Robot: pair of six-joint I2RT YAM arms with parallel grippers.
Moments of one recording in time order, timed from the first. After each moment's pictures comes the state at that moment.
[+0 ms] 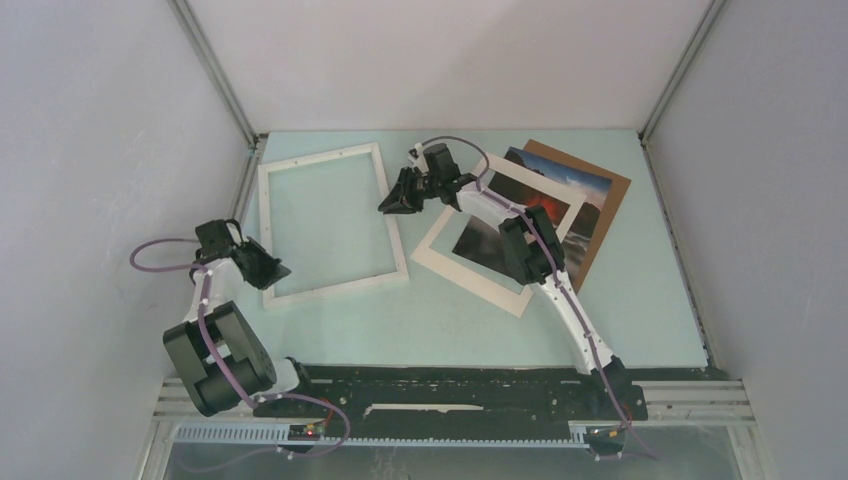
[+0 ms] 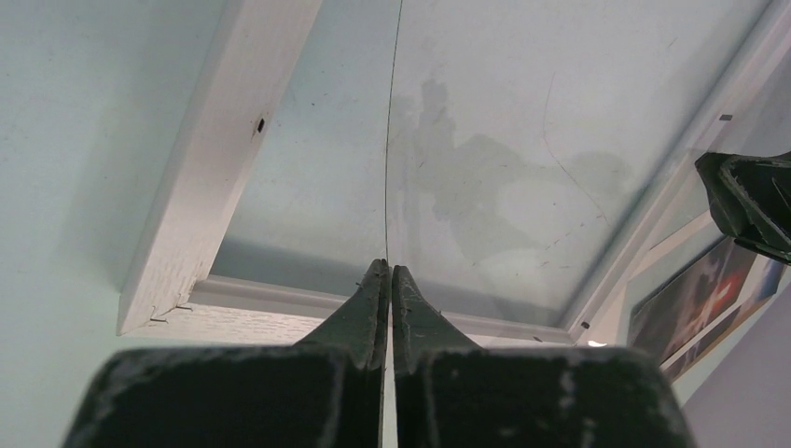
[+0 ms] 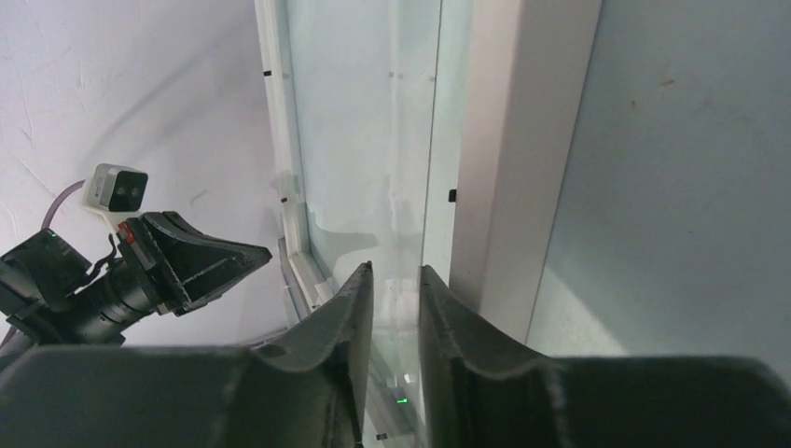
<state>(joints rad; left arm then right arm) 0.50 1.31 0.76 -0.50 0.34 -0.47 0.56 2.71 2.28 -0.15 -0.75 0.92</state>
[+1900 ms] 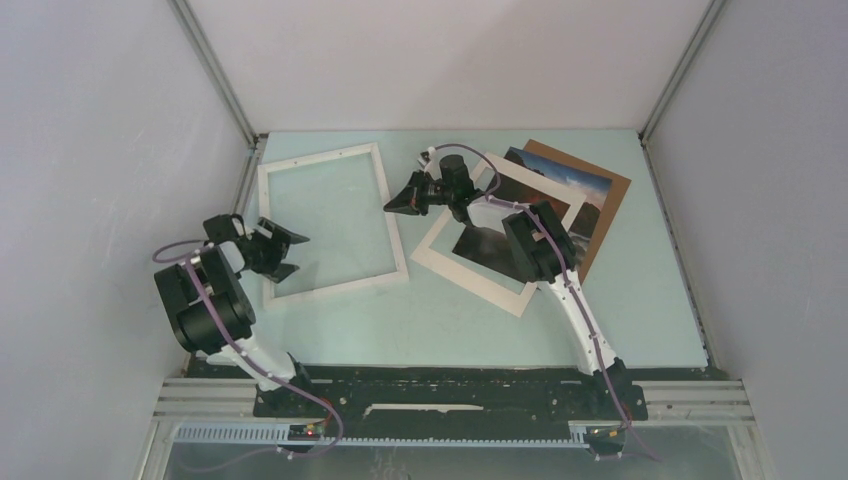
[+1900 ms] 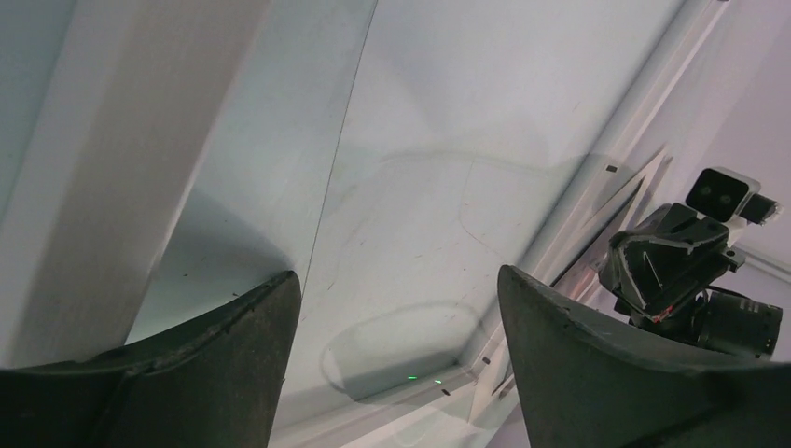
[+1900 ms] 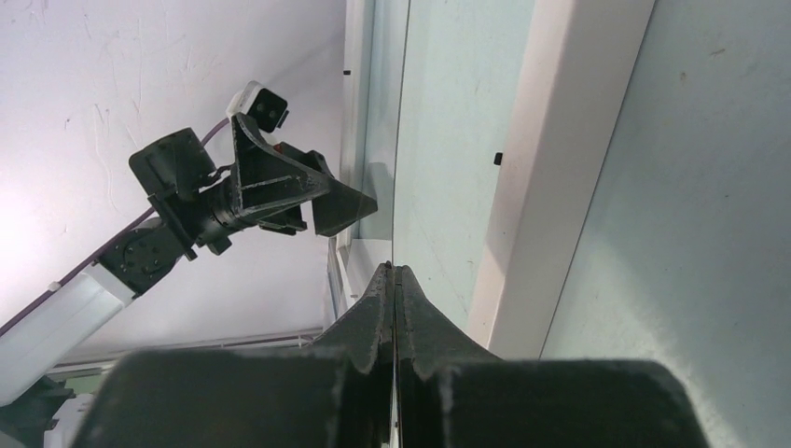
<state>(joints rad) 0.49 1.66 0.82 -0.20 0.57 -0.67 0.54 2.60 1.90 0.41 -0.82 1.12</state>
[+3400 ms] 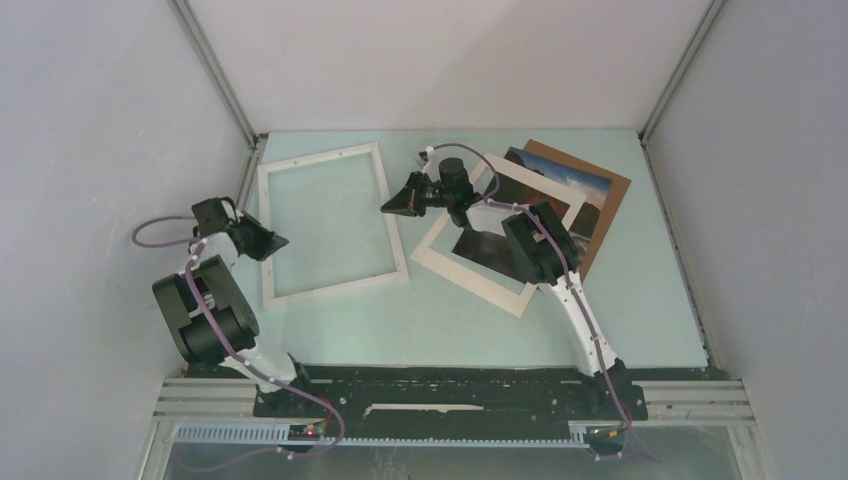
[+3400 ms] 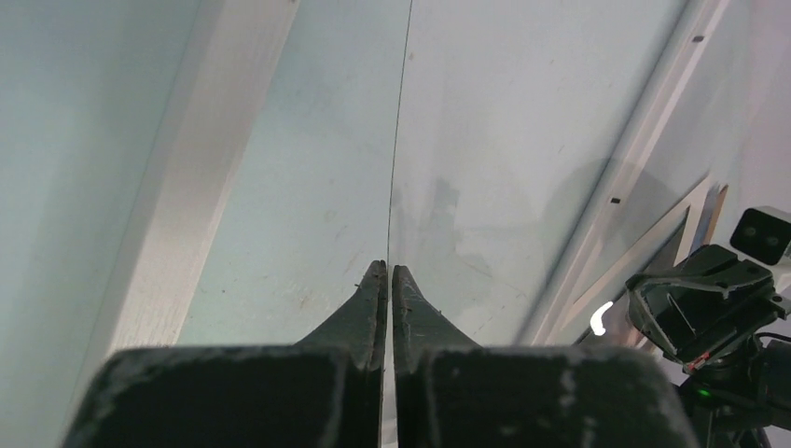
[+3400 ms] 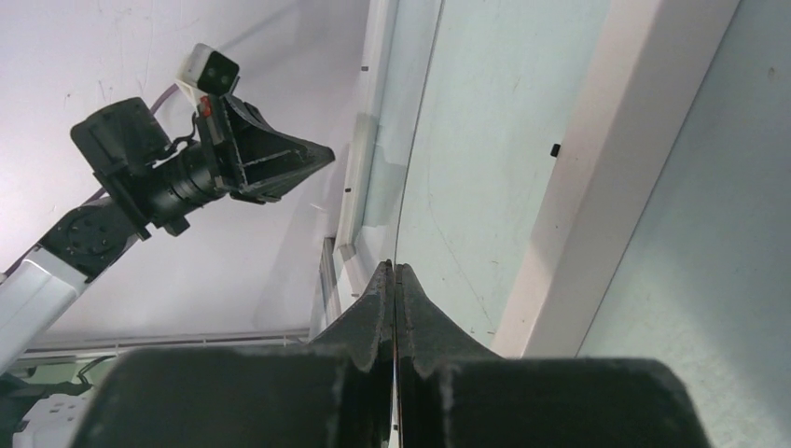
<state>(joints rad) 0.49 1.59 0.91 -0.27 0.45 -0.55 0.55 2.55 1.81 0.51 -0.80 1.10</state>
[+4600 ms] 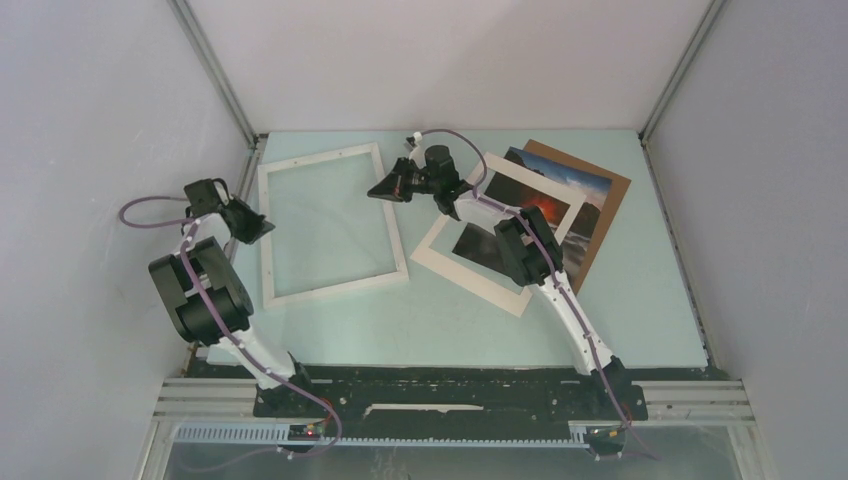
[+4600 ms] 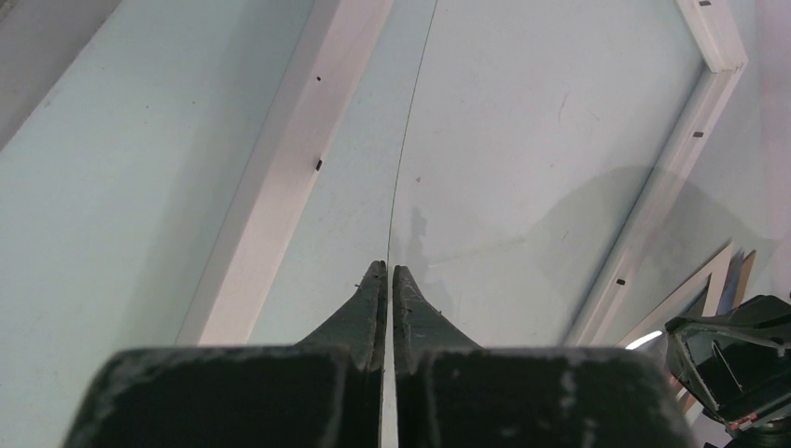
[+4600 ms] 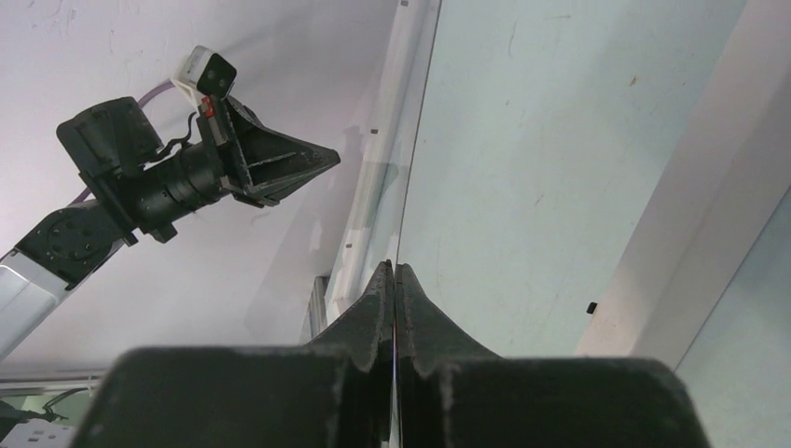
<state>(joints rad) 0.49 1.72 1.12 -0.31 0.34 -0.52 0.58 2.70 2.17 0.36 -0.73 1.07</state>
